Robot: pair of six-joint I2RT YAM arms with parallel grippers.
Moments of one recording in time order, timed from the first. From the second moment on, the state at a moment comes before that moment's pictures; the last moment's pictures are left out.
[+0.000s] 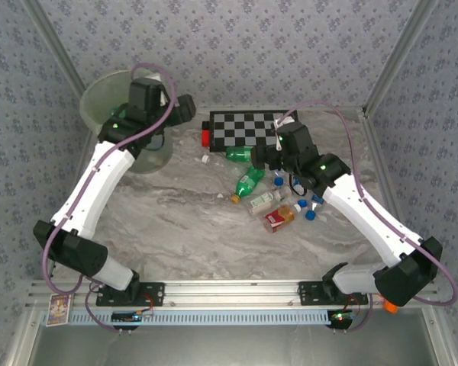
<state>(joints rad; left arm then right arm) -0.45 1.51 1.70 -0.72 -0.16 -0.51 0.59 1.29 1.30 -0.68 0.23 0.27</state>
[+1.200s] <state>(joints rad) -0.63 1.53 1.53 -0.71 -0.15 -0.44 0.55 1.38 0.86 -0.79 0.03 0.99</state>
